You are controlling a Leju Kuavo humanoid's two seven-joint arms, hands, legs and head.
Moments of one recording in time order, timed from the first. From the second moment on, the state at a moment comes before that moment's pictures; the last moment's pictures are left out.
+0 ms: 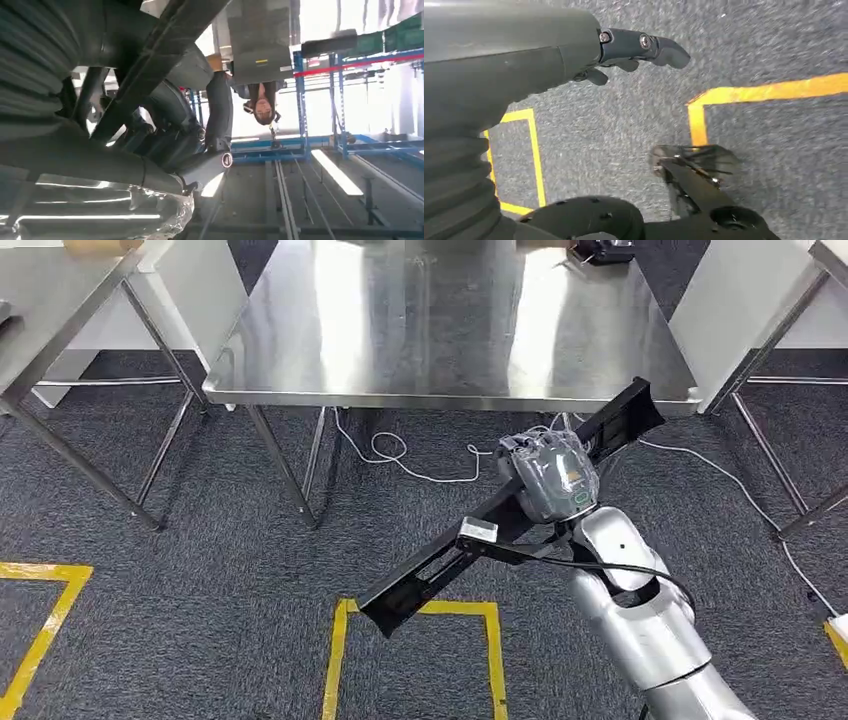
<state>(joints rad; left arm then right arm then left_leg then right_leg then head) -0.14 -0.10 0.25 -0.19 -0.24 0.09 -0.05 -0.50 -0.18 0.50 -1.39 1.27 -0.27 -0.08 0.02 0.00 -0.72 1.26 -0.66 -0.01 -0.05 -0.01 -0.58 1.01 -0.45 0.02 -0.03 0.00</state>
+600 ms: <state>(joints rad) -0.14 -0.11 0.25 -0.19 -0.24 0.09 -0.03 -0.51 -0.19 0.50 -1.38 1.27 -0.27 -0.09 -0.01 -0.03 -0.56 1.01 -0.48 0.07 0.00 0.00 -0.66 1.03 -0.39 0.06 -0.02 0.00</state>
